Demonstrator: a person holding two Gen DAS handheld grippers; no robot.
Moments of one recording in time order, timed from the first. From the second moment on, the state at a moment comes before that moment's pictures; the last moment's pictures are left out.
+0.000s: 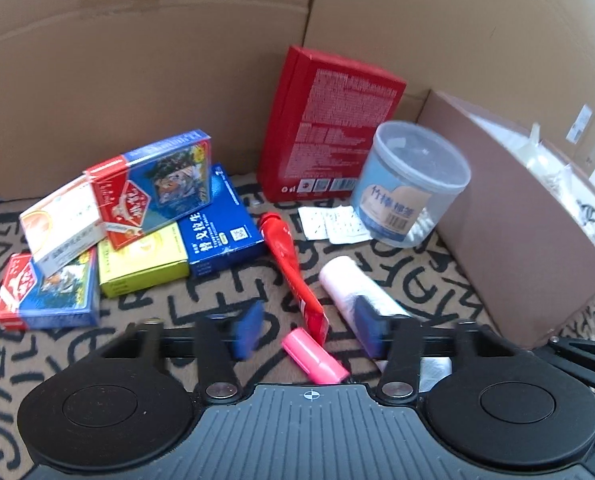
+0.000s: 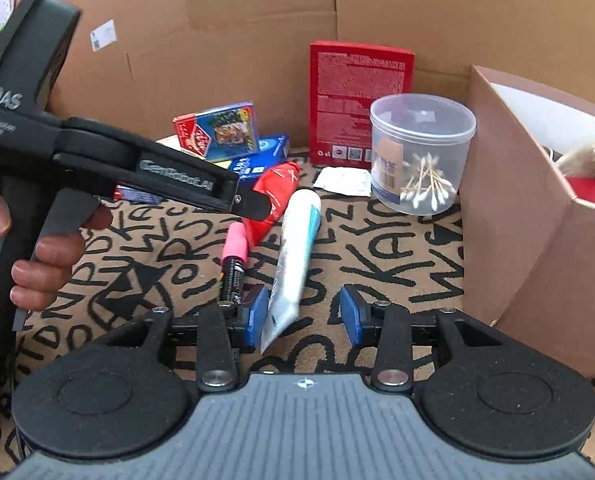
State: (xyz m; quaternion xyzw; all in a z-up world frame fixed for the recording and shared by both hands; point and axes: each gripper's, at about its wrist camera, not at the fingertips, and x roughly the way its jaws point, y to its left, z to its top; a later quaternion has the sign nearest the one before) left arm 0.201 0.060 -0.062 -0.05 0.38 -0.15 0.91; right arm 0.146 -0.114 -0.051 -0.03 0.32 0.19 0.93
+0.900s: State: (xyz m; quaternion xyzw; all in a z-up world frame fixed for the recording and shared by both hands) left arm 0.211 0.073 -0.076 -0.05 0.40 -0.13 0.90; right arm 0.156 -0.113 -0.061 -0.07 0.33 0.17 0.93
